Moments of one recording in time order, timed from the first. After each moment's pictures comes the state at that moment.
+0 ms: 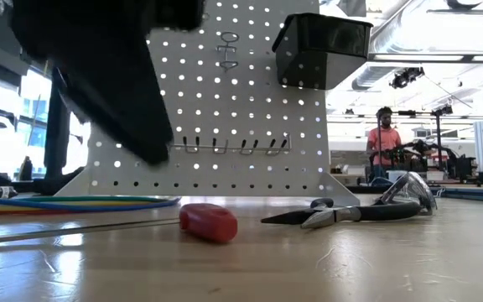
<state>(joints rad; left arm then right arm) -0.59 1.91 1.22 -0.31 -0.26 -0.89 0.77 1.52 1.93 -0.20 1.51 -0.14</state>
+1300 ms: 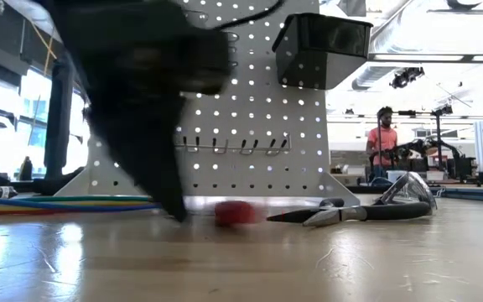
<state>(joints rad) -0.50 1.99 1.23 -0.36 -0.23 -0.82 0.77 1.52 1.93 -0.21 1.51 -0.16</state>
